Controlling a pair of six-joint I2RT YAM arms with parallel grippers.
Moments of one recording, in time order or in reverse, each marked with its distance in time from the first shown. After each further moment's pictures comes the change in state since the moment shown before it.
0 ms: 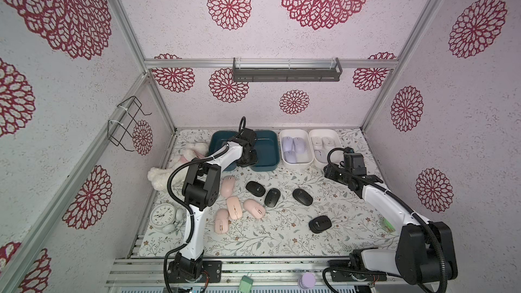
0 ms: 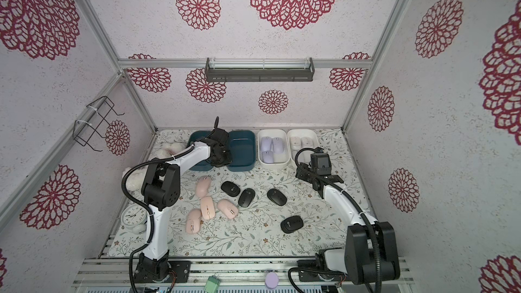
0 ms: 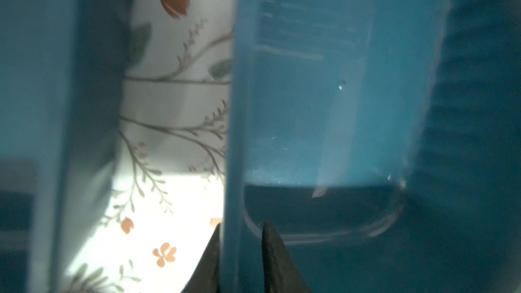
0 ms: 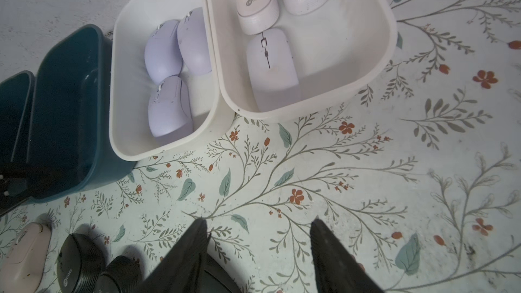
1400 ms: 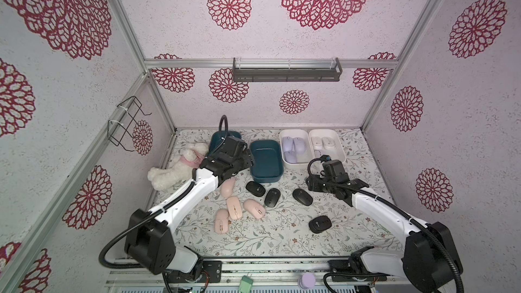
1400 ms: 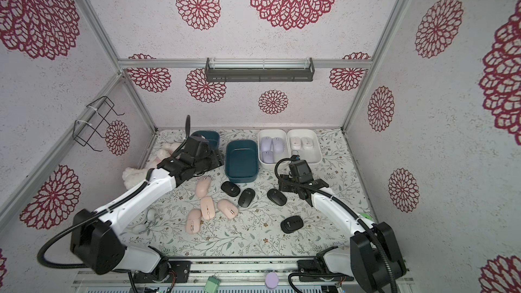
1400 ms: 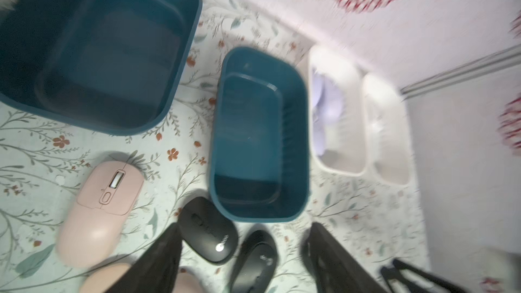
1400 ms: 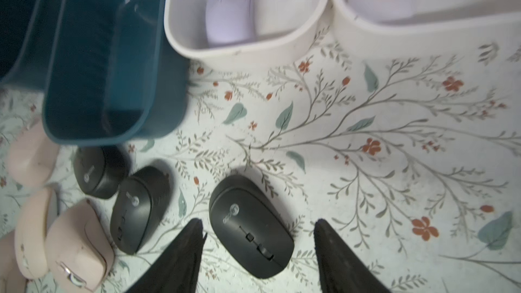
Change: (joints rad) left arm -0.097 -0.818 -0.545 0.263 -0.146 -0.174; right arm 0.305 -0.032 -0.048 -0.110 0.058 -0.026
